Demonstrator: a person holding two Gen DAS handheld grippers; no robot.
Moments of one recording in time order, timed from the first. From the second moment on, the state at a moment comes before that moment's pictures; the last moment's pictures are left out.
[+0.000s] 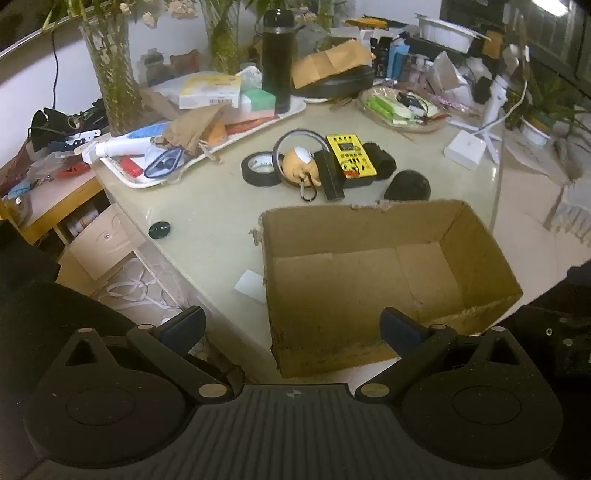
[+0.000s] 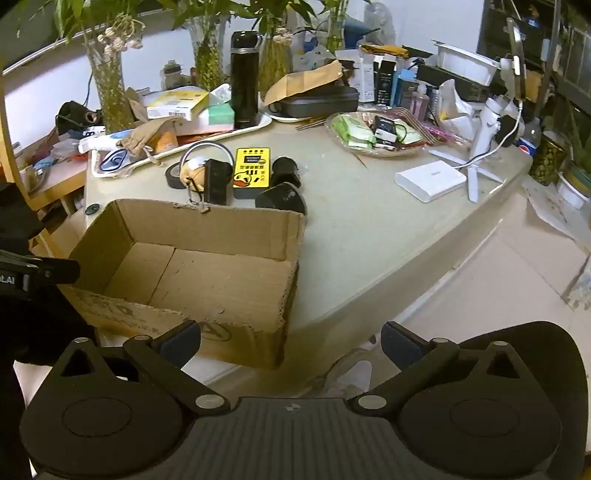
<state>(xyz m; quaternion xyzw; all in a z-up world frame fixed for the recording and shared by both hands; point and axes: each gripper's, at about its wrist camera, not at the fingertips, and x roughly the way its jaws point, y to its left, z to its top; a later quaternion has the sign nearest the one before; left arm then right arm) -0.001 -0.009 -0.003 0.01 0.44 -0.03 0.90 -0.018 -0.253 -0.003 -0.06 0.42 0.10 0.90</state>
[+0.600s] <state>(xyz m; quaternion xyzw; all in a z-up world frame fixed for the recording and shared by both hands) -0.010 0.003 -0.011 0.00 0.44 -0.03 0.90 -0.019 -0.245 -0.006 -0.03 0.43 0.14 0.89</state>
